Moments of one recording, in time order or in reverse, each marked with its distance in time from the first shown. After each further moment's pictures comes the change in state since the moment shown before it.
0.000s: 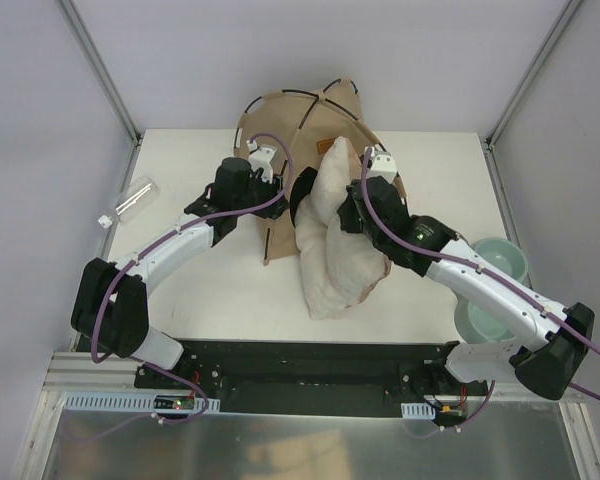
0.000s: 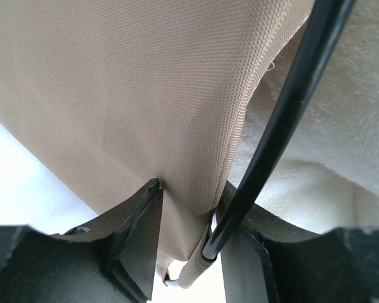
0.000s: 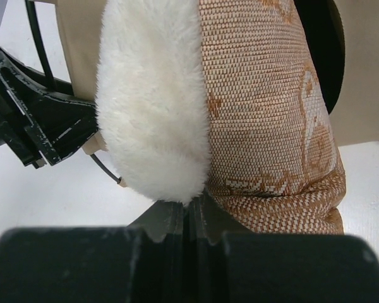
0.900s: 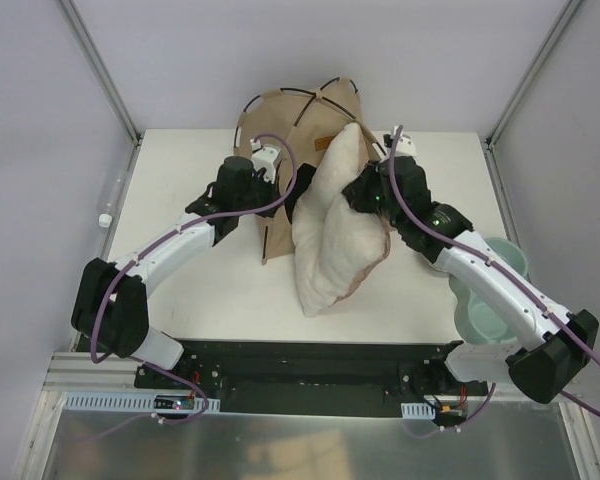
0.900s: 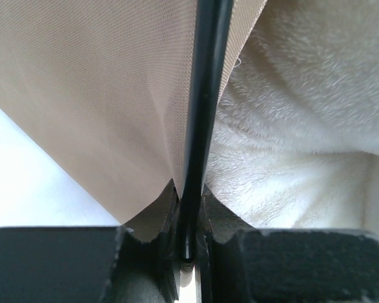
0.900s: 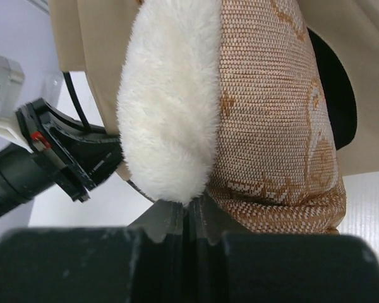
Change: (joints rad) left arm -0.015 0.000 0.016 -0.021 -0.044 0.063; right arm -0.181 -0.006 -0.003 0.114 -0.247 0.047
